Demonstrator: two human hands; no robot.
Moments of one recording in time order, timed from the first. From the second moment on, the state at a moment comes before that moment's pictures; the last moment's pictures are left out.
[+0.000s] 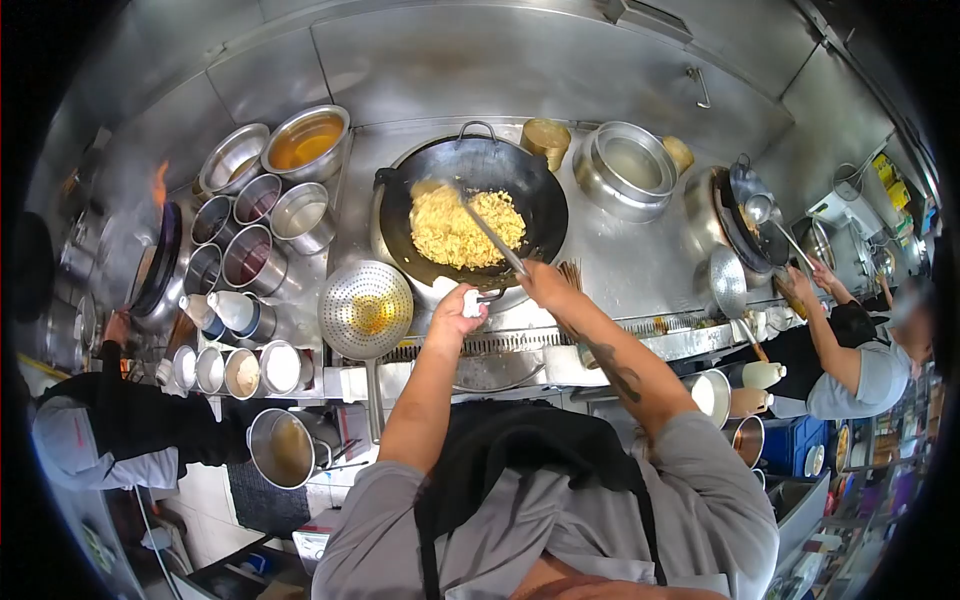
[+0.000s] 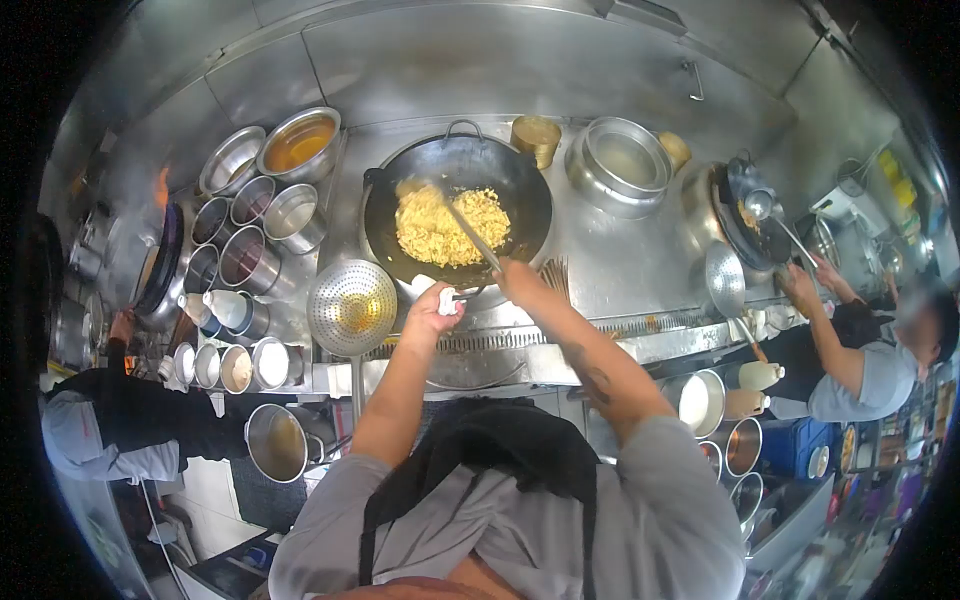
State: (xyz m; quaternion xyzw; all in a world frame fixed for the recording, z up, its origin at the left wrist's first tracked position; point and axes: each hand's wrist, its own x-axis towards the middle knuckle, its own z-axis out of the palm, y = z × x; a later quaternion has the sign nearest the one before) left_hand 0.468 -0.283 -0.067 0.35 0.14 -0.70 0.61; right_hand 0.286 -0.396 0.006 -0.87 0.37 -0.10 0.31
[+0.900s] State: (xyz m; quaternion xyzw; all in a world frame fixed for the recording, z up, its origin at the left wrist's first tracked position) left_hand 0.394 -0.188 -0.086 0.30 0.11 -0.66 0.68; right_hand 0.159 -0.374 0.092 -0.93 0.36 -0.05 0.11
